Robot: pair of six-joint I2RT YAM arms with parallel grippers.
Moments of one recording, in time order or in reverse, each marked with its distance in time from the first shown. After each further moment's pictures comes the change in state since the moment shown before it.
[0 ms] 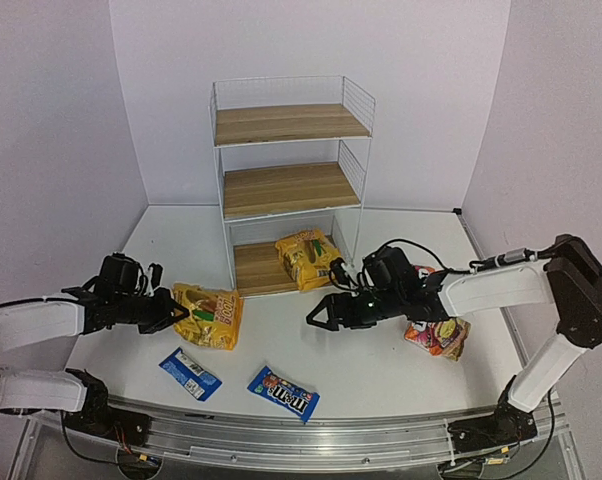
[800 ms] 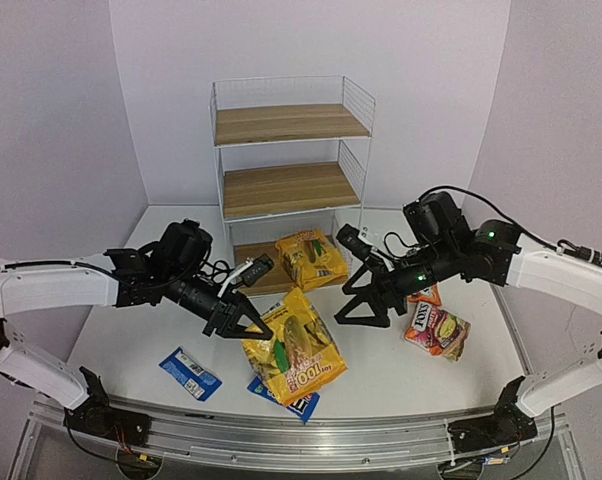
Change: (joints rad) left arm -0.501 0.209 0.416 -0.065 0.507 0.588; right arm 0.002 -0.333 0.256 -0.606 -0.245 -0.654
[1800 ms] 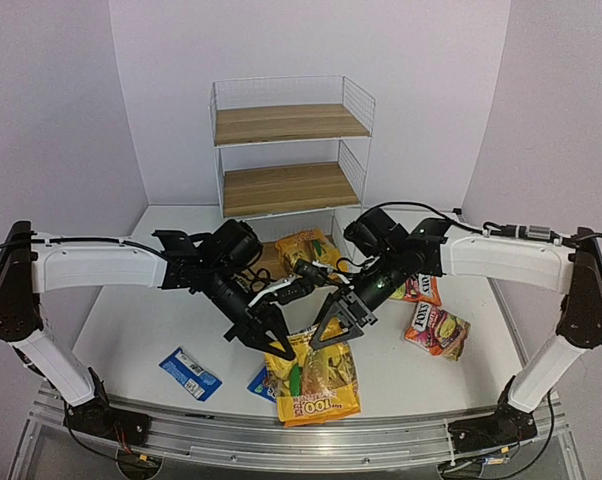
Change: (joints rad) left arm -0.113 0.295 0.311 -0.306 0.174 0.427; right arm 0.034 0.335 0.163 -0.141 -0.387 -0.032
